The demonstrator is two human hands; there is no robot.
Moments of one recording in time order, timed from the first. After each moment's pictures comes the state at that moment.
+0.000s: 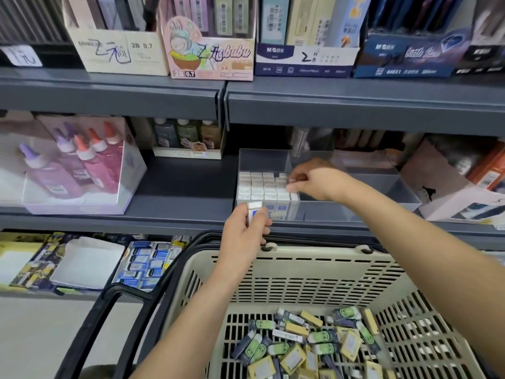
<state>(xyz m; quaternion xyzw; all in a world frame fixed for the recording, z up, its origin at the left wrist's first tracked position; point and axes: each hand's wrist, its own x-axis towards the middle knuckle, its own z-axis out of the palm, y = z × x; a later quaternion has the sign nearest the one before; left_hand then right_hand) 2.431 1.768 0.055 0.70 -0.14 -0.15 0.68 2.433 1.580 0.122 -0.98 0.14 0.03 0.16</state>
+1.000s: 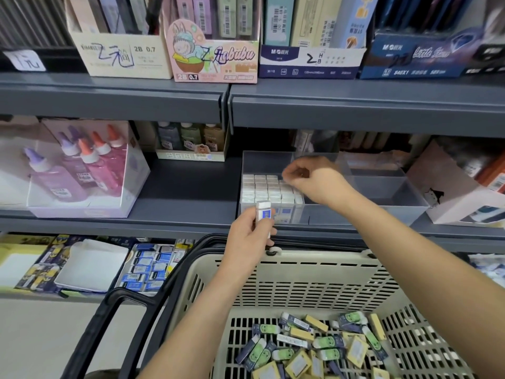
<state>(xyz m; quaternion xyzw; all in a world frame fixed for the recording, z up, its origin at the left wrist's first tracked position) 2.432 1.768 0.058 0.70 -0.15 -0.19 0.67 2.434 1.596 0.114 -0.93 0.16 -0.10 0.32</state>
